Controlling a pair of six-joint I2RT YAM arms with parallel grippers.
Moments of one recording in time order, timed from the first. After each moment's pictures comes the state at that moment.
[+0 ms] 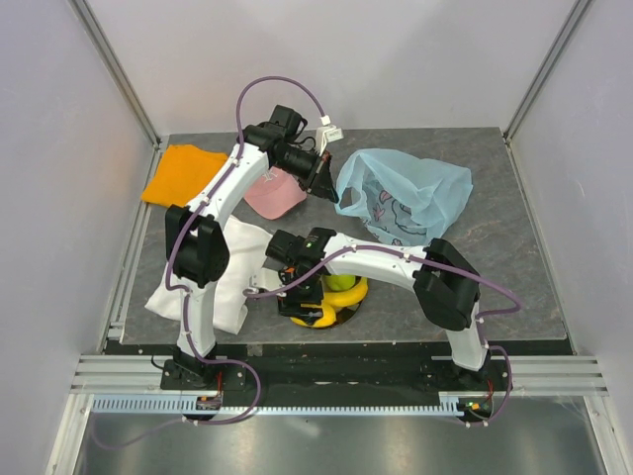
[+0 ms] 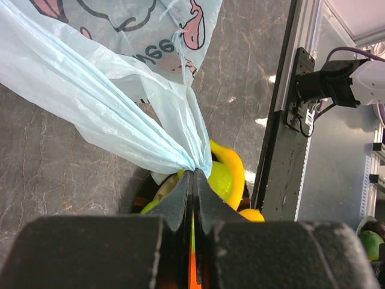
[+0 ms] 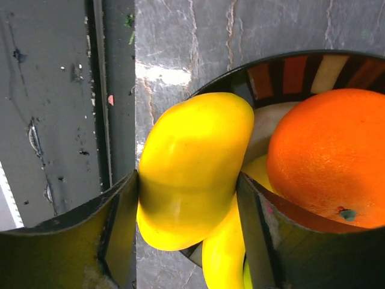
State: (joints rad) left arm -0.43 2.10 2.05 -0.99 0.95 0.28; right arm 1.09 1.99 1.59 -0.95 -0.33 -0.53
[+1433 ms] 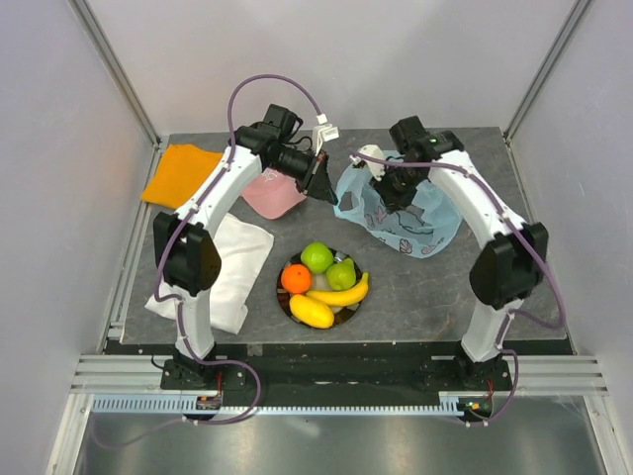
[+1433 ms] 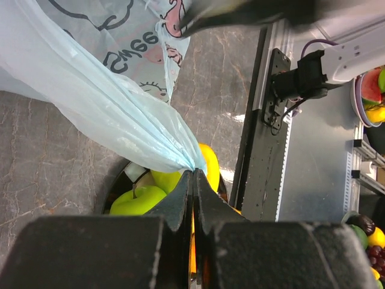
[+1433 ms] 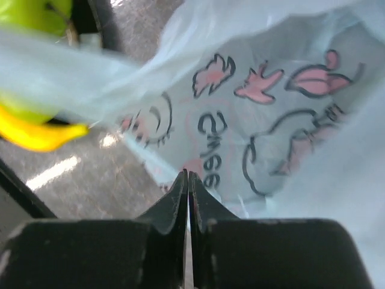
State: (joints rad) left arm -0.43 2.00 1.98 -0.99 0.99 0.25; right arm 0.36 1.80 1.80 -1.18 -0.30 -0.64
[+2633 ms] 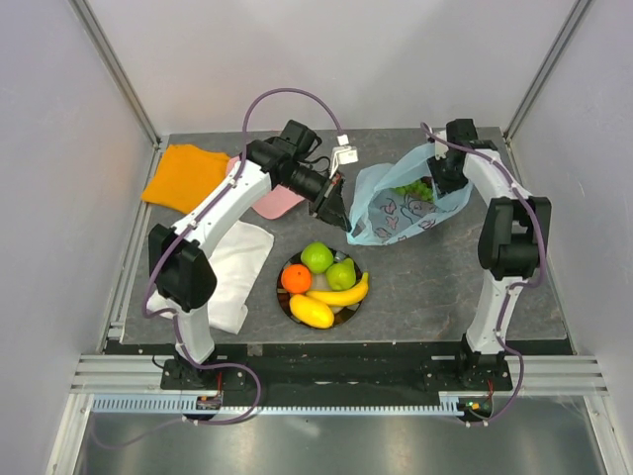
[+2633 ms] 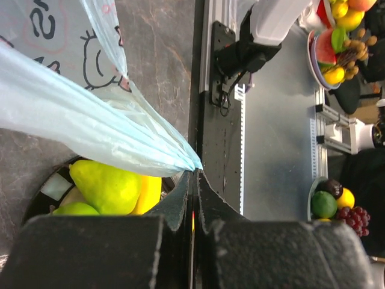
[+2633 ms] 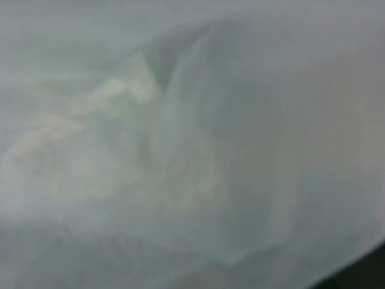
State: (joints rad) left arm -0.55 1.88 1.86 -1.01 1.08 0.27; right arm 0.01 2.08 1.74 -0.74 0.07 -0.24
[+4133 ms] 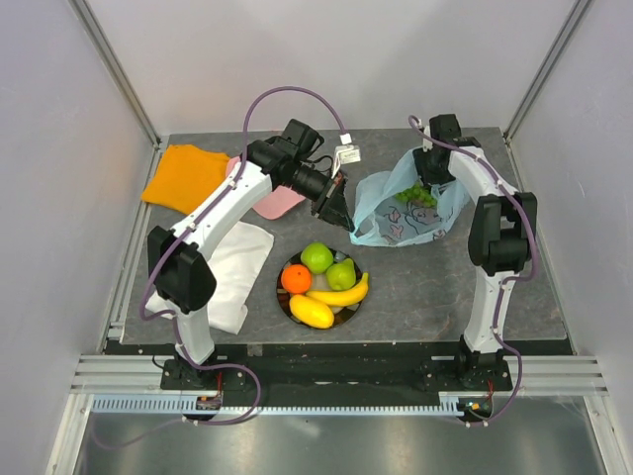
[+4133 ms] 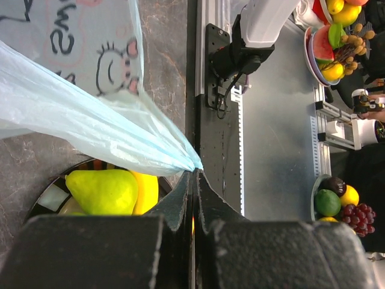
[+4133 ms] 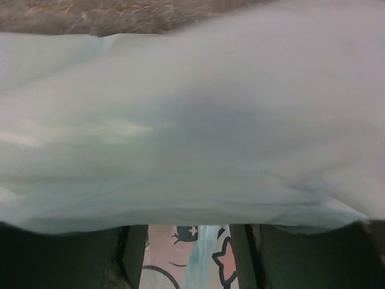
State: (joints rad) left arm -0.58 1.87 1.86 -1.00 1.08 0.27; right arm 0.08 2.11 1.79 -0.68 0.10 -0.12
